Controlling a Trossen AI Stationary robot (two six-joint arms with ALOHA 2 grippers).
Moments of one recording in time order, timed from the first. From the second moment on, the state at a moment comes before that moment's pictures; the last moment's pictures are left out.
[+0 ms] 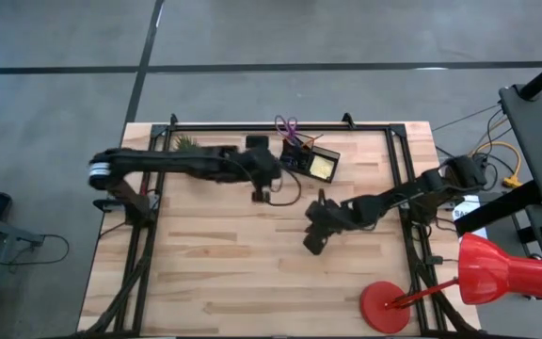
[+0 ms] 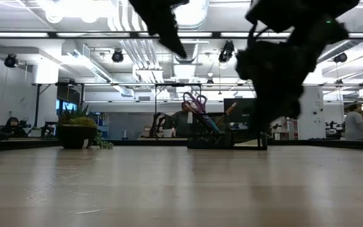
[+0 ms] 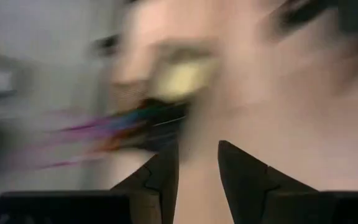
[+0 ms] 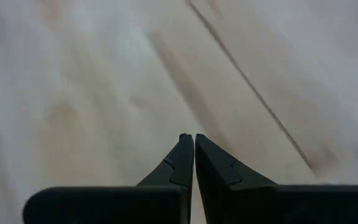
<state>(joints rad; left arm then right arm) 0.08 1.62 1.47 -0.60 -0.37 0.33 0.20 1.59 0.78 -0.17 0.13 0.80</state>
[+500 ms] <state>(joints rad) 0.09 1.20 1.30 -0.59 -0.08 -0.17 -0.22 1.45 0.93 -0.07 -0.16 0.48</state>
